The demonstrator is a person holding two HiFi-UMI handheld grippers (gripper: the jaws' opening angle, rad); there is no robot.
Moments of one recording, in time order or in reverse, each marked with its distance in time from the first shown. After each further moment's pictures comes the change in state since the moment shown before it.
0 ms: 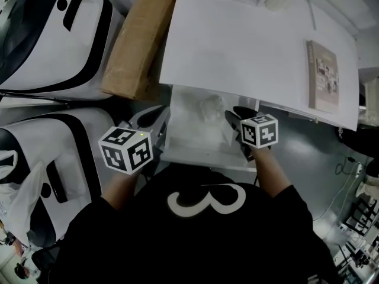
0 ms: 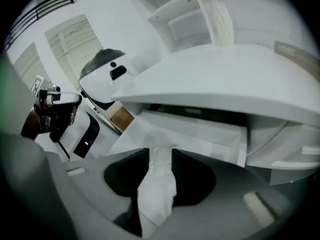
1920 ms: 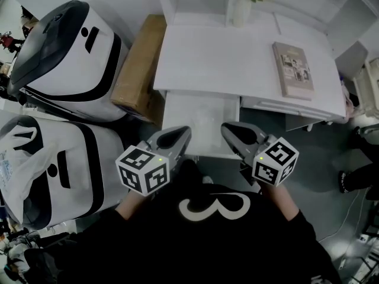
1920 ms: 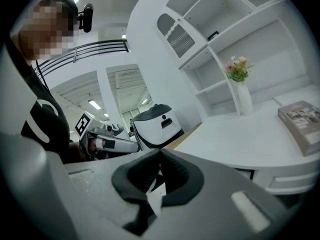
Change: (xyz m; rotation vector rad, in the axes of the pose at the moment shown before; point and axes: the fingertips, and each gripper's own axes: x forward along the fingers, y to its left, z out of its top) left arm -0.068 -0.212 -0.025 0.199 -0.132 -0.154; right arm -0.254 0.141 0.021 -0.217 -0.547 0.307
